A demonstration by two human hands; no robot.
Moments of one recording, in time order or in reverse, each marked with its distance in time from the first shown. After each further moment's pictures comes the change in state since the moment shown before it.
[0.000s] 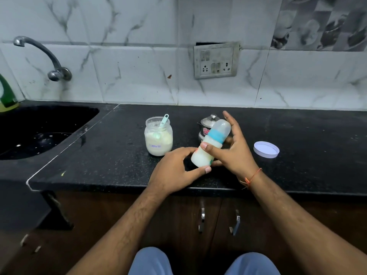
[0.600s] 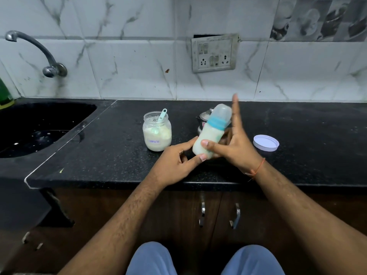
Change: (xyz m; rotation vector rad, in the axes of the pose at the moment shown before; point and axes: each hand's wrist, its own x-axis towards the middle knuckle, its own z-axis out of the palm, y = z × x) left_hand 0.004 -0.006 -0.002 -0.273 -0.105 -0.003; right_hand -0.001 -0.018 -0.005 0.004 -0.105 -0.110
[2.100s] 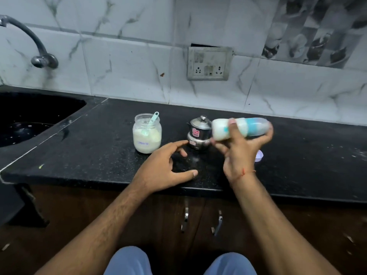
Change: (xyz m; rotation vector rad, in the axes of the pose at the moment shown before) left_hand -0.007 0.010 0.001 0.114 0.093 0.100; right_hand 0.001 0.003 0.001 0.384 0.515 0.083
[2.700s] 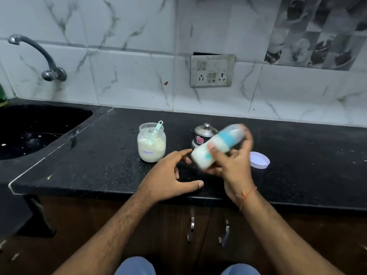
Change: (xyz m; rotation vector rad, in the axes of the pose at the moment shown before) left_hand 0.002 0.002 -0.003 0.030 -0.030 -0.048; right_hand -0.016 0.010 0.001 -0.087 -0.130 0.036
